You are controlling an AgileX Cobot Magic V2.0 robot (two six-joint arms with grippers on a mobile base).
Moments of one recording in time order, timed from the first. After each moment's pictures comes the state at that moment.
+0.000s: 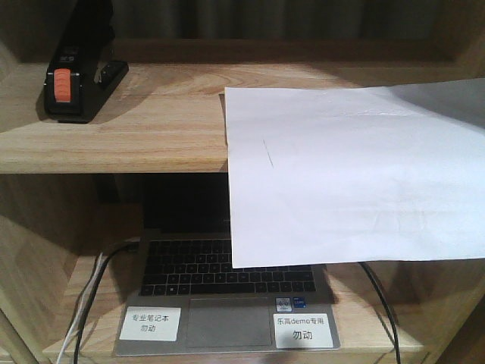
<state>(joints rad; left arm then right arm) 0.04 -0.01 -0.53 -0.04 -0.07 -0.04 -0.05 -0.02 -0.42 -0.05 -0.16 0.06</state>
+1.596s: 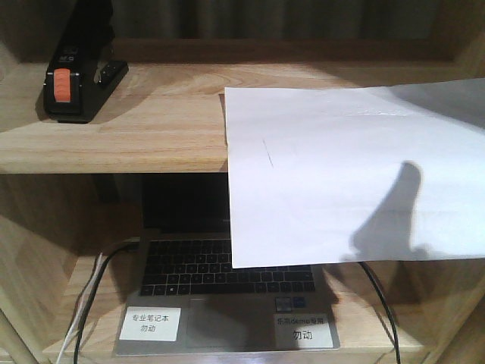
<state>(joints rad) -0.24 0.54 -1.05 -0.04 0.64 -0.02 -0.05 0.54 -1.08 0.08 0.54 -0.02</state>
